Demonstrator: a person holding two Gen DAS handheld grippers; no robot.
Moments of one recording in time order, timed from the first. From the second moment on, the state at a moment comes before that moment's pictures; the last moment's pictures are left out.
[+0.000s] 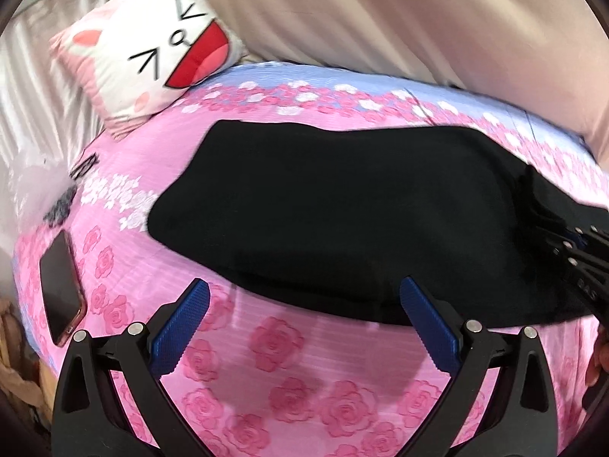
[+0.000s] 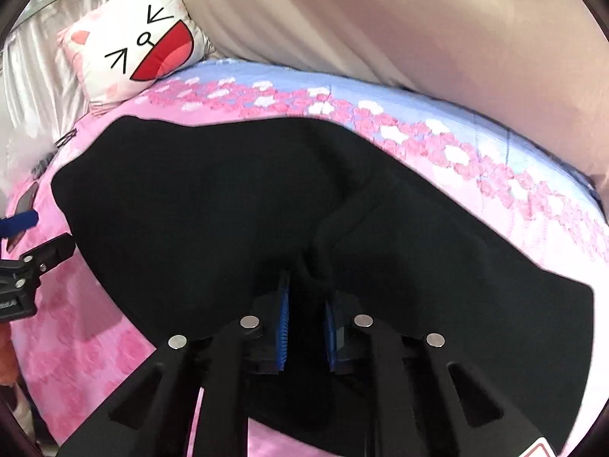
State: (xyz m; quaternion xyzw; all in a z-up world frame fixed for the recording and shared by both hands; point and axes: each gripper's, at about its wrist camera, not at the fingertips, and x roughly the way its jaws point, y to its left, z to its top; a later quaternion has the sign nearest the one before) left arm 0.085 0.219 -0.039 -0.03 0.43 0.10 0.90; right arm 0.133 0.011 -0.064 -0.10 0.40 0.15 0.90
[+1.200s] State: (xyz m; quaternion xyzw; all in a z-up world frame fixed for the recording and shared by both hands) left arm 0.152 0.285 -0.072 -0.21 0.44 0.22 0.84; right arm 0.055 -0.249 -0.076 0.27 0.37 0.05 0.89
